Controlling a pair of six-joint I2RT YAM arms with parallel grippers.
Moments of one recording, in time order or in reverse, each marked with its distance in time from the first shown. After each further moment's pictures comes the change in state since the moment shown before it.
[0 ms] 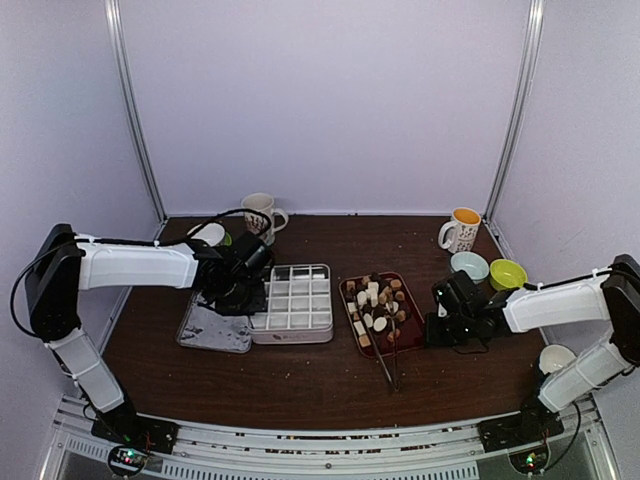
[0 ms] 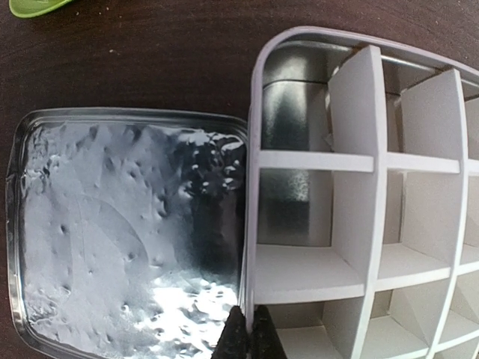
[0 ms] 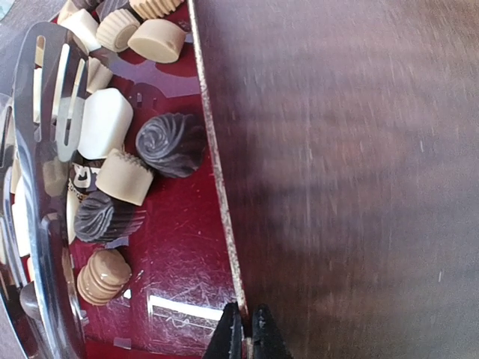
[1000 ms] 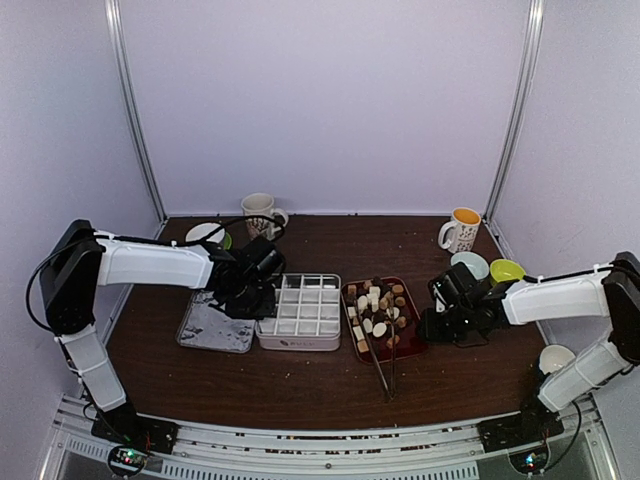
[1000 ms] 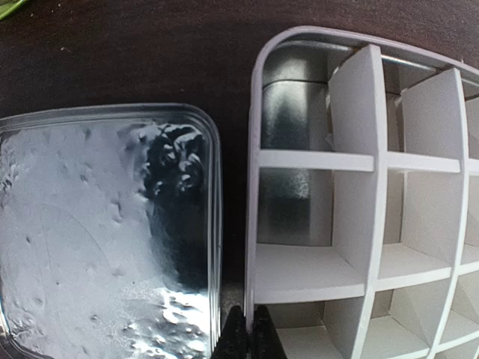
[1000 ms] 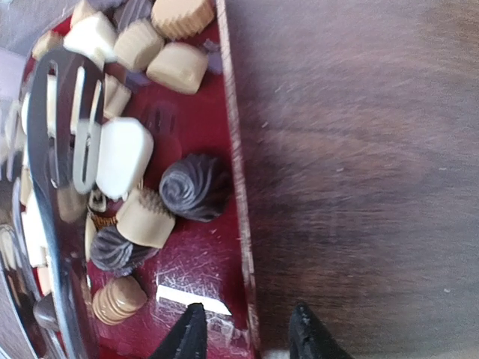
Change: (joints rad) left arm -0.019 0.091 0.047 0.014 0.043 0.045; right arm -0.019 0.001 0.055 -0.069 -0.056 -0.042
